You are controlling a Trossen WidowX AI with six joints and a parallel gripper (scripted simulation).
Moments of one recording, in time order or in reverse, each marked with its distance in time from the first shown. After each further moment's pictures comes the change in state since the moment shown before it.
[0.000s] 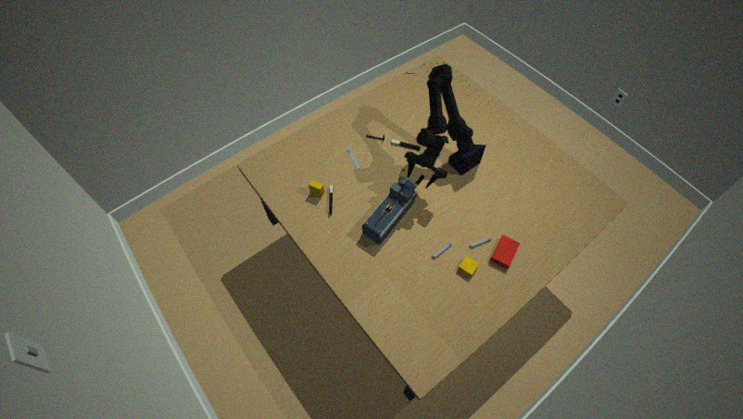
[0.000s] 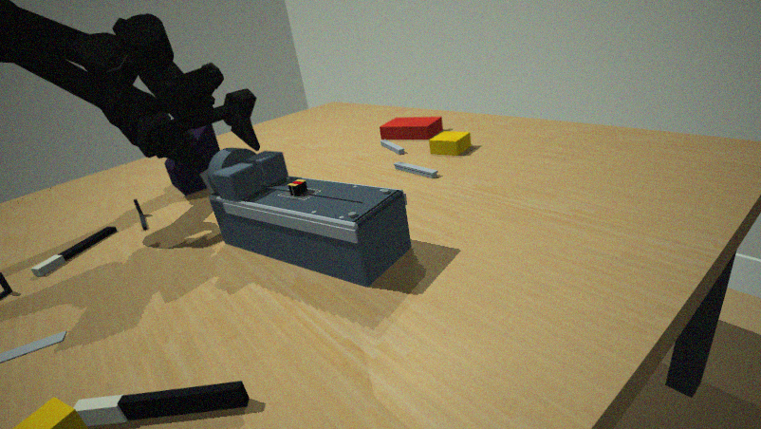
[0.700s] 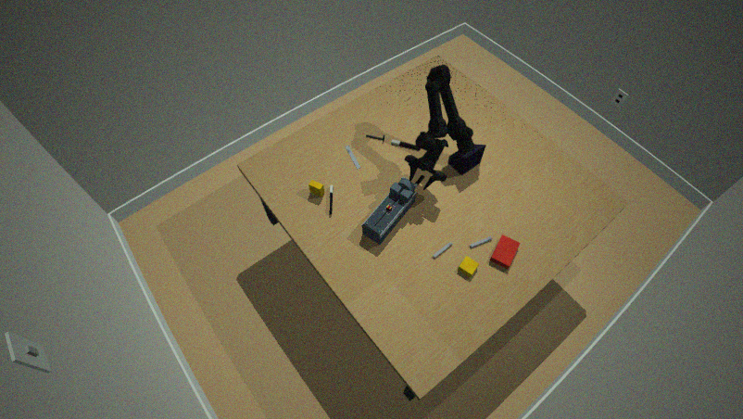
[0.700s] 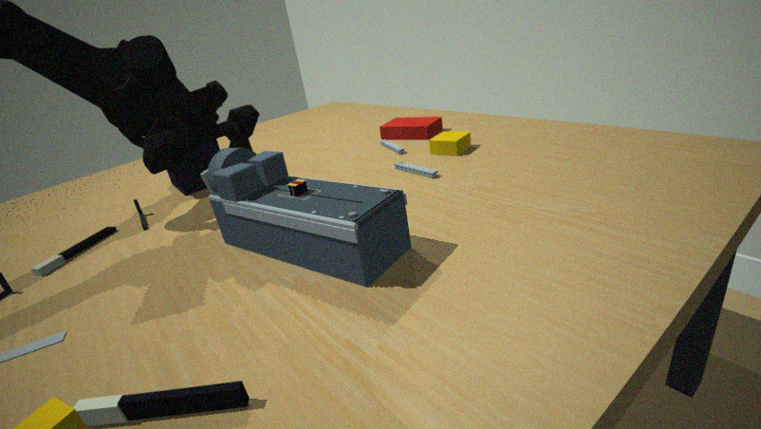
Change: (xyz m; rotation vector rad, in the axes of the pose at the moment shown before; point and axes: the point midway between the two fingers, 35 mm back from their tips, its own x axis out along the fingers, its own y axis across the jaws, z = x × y) arm 0.016 -0.001 -0.021 -0.004 0.003 -0.003
